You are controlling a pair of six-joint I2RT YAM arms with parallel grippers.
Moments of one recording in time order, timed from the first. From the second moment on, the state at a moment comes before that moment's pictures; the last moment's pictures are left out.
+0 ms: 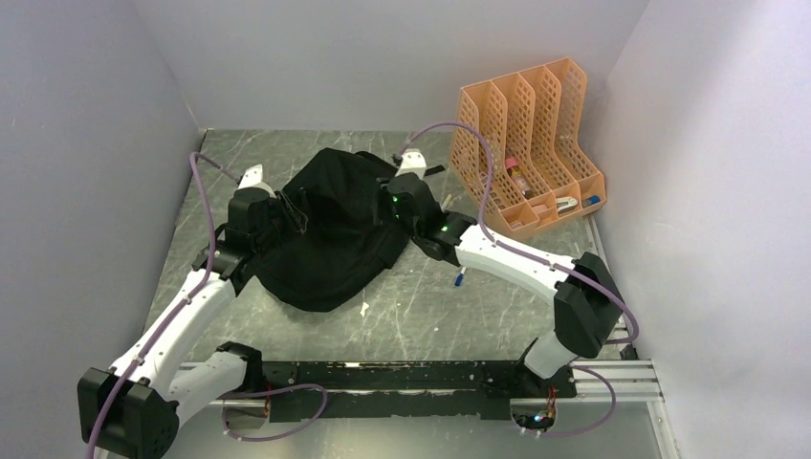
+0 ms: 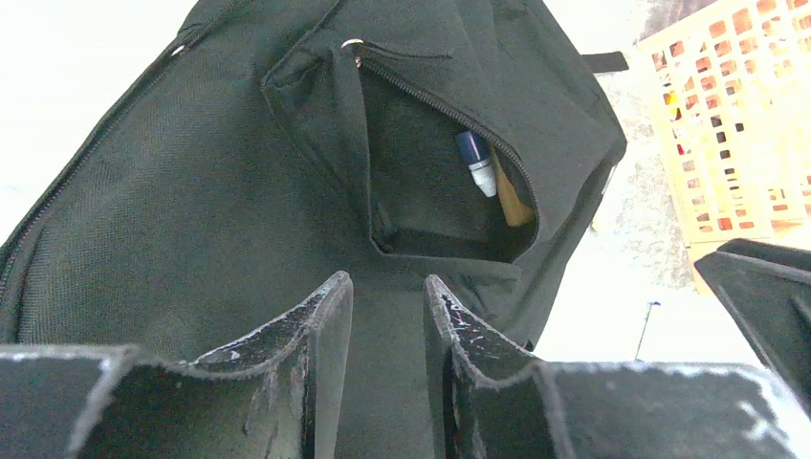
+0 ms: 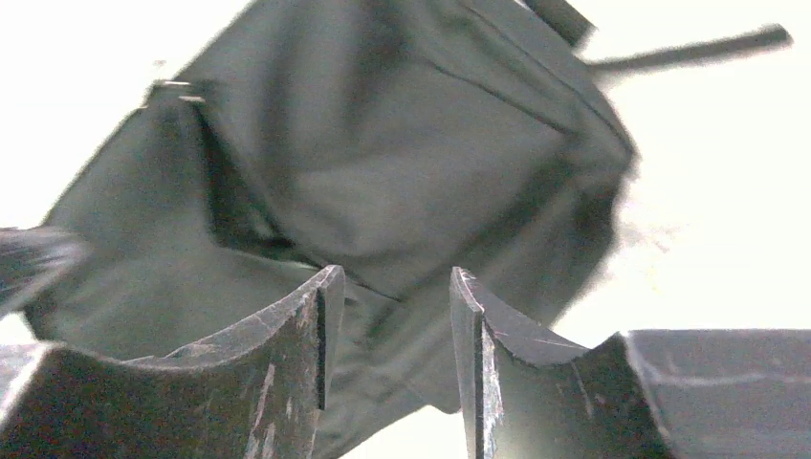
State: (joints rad) left arm -0.30 0.97 0.75 -0.28 -0.11 -0.59; right arm 0.87 1.58 1.21 -0.02 0.30 0.40
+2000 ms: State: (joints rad) left arm -0.30 0.97 0.75 -0.32 -0.11 -0.58; right arm 0.49 2.12 1.48 -0.39 0.52 0.75
